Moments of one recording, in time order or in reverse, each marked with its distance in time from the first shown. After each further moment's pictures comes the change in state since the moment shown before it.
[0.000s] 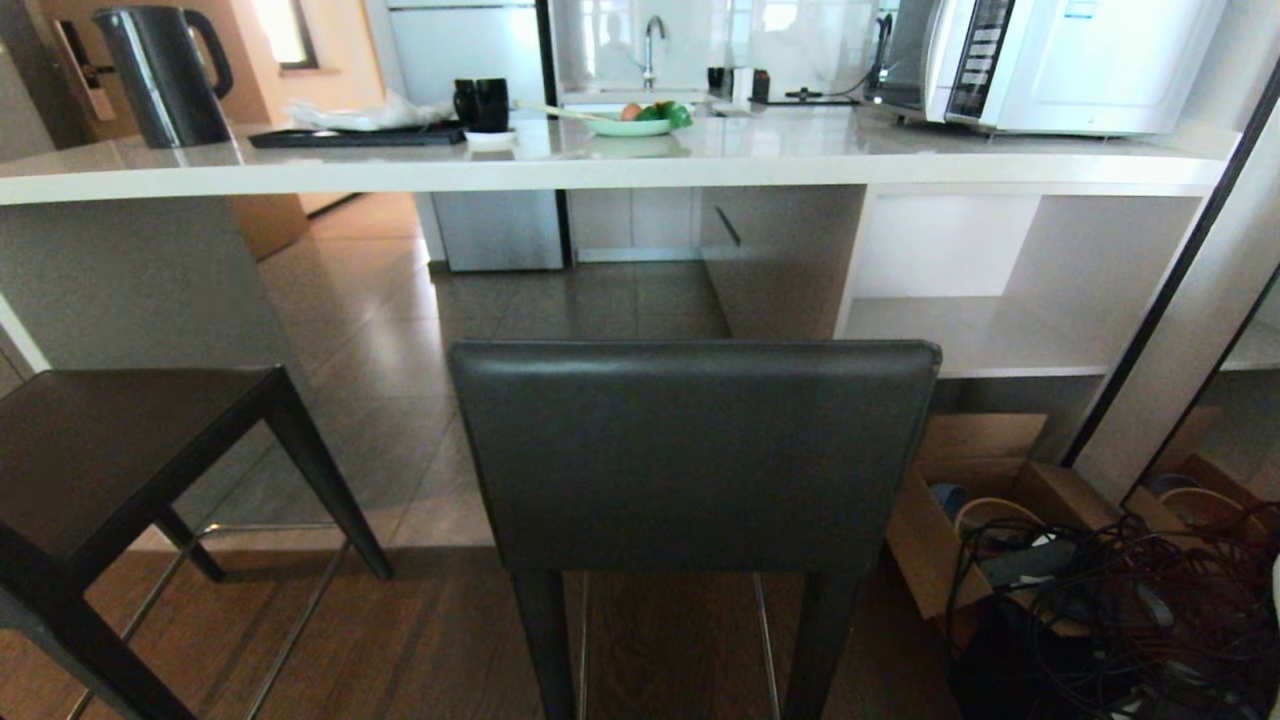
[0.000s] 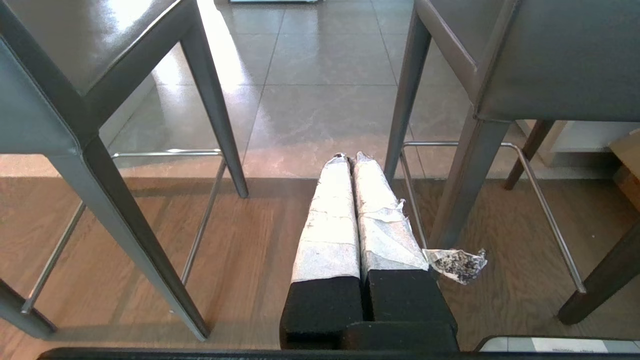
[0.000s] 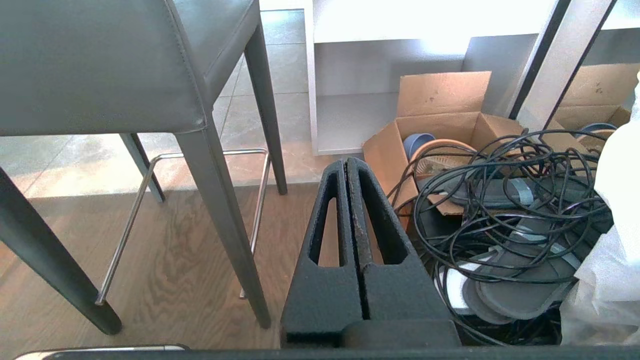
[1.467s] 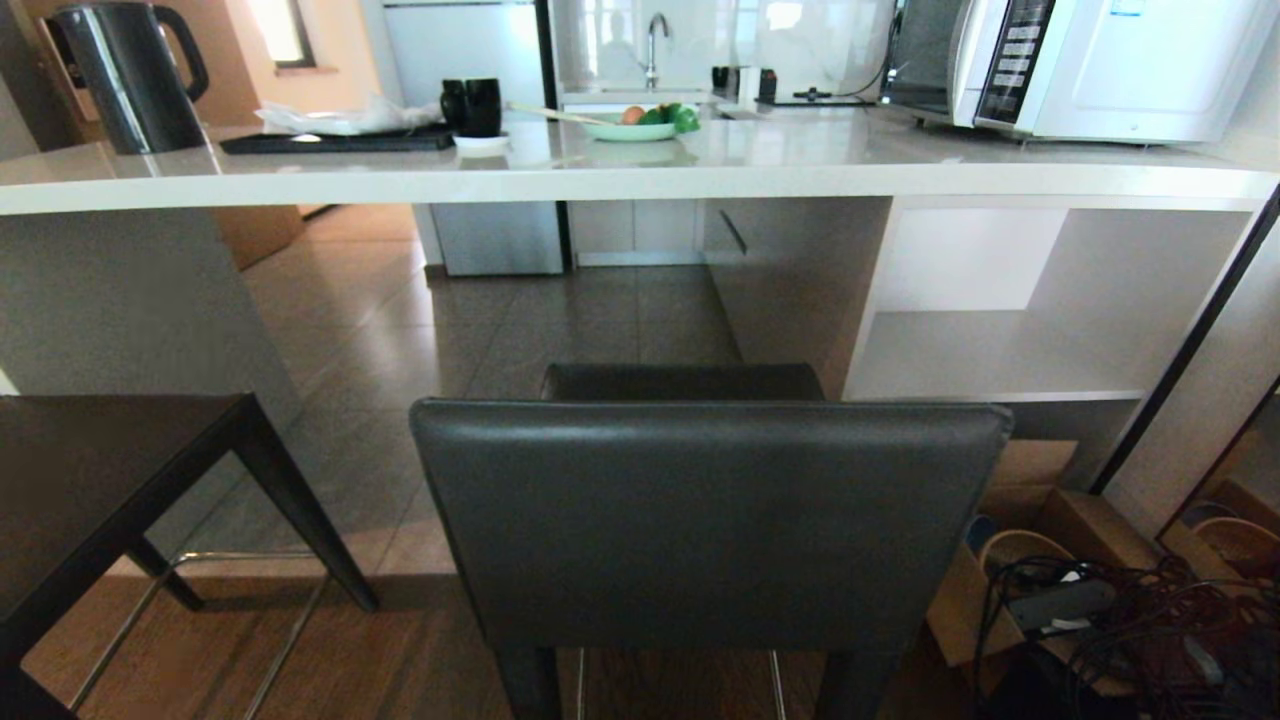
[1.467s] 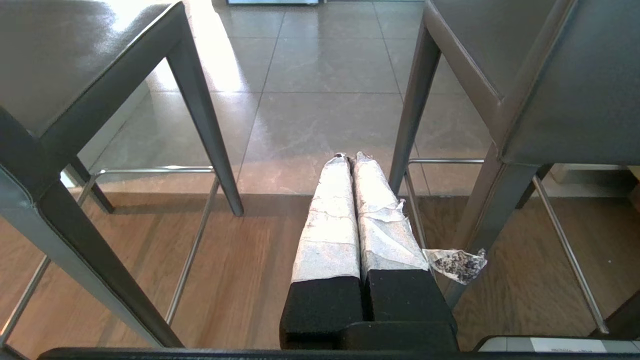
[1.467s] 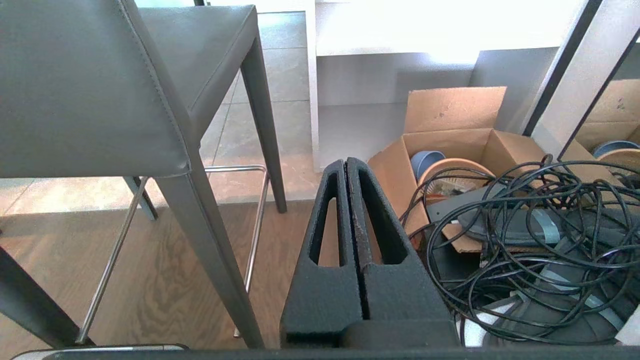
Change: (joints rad) left arm 0.001 0.000 0.000 -0.001 -0.002 -0.004; right arm 0.000 0.000 0.000 -0.001 0.000 -0.004
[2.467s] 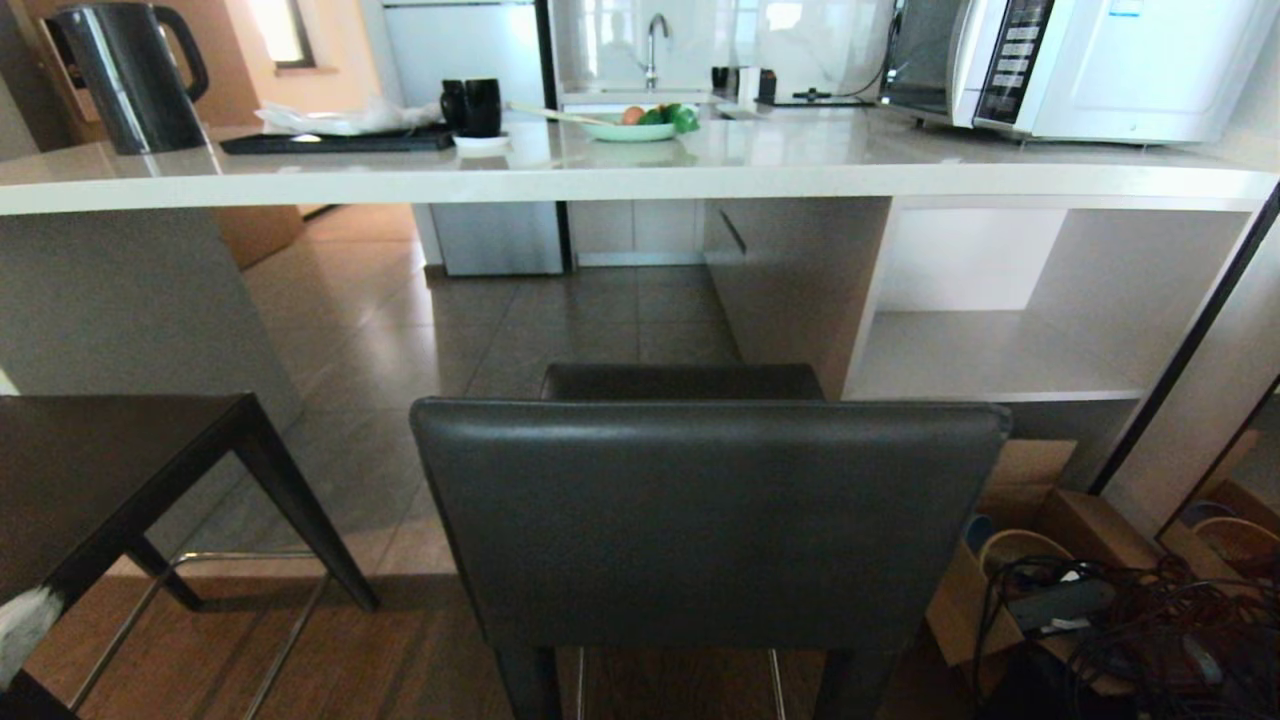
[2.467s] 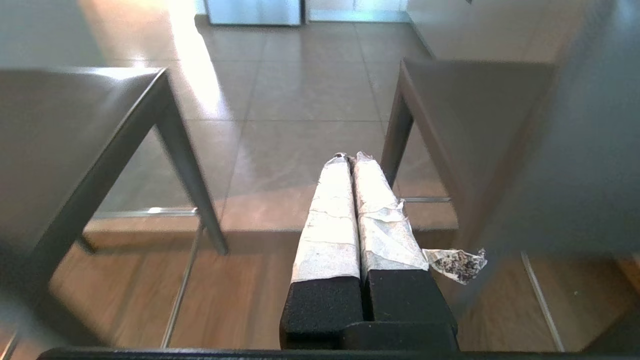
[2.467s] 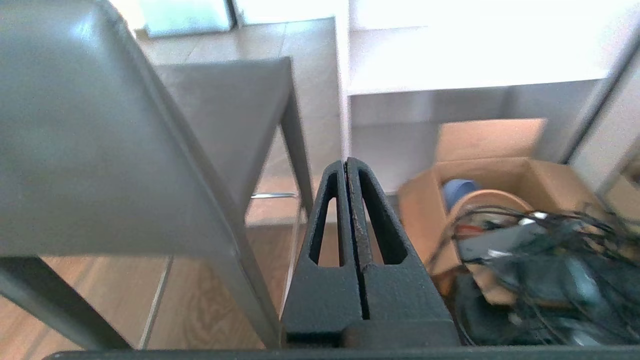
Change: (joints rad) left arm -0.019 0.597 -0.210 -0.397 -0.034 -0.027; right arm 0.040 0.604 -0.240 -0.324 0.038 0.055
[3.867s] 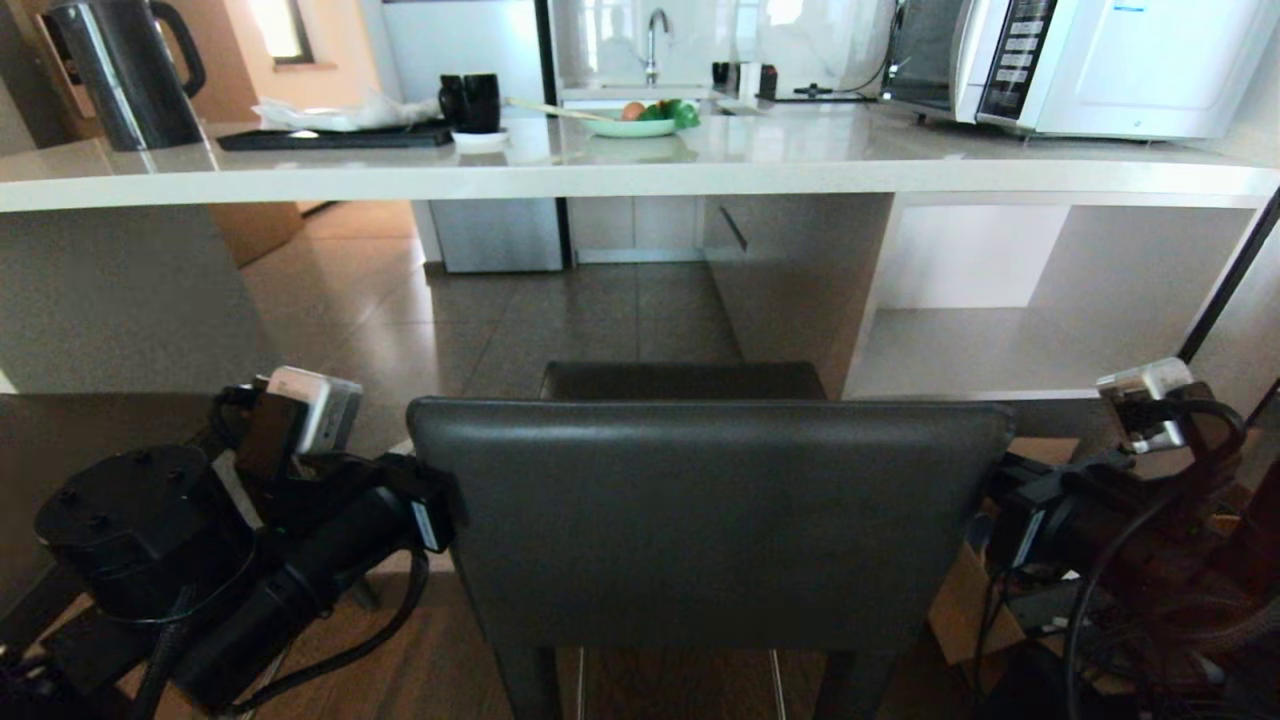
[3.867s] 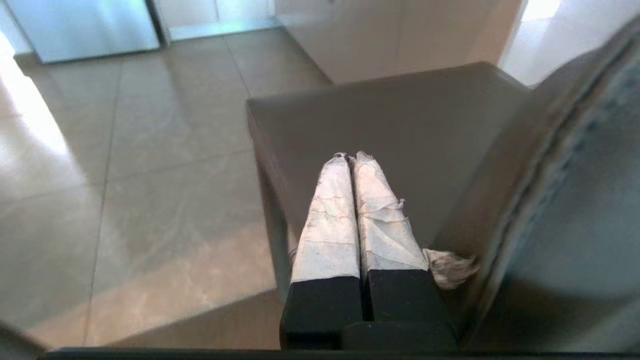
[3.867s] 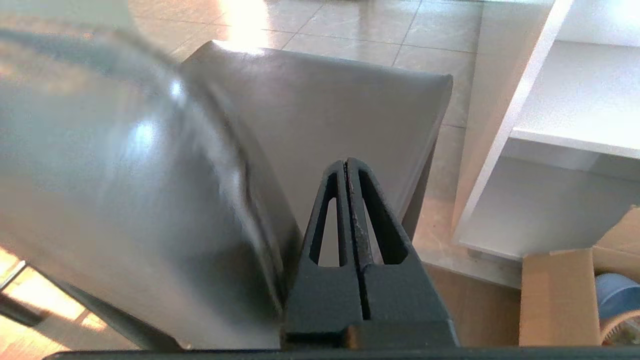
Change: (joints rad) left arm -0.445 1.066 -0.079 -1.037 0.113 0.016; right arm 0.330 0.869 -0.055 -0.800 0.007 -0.048
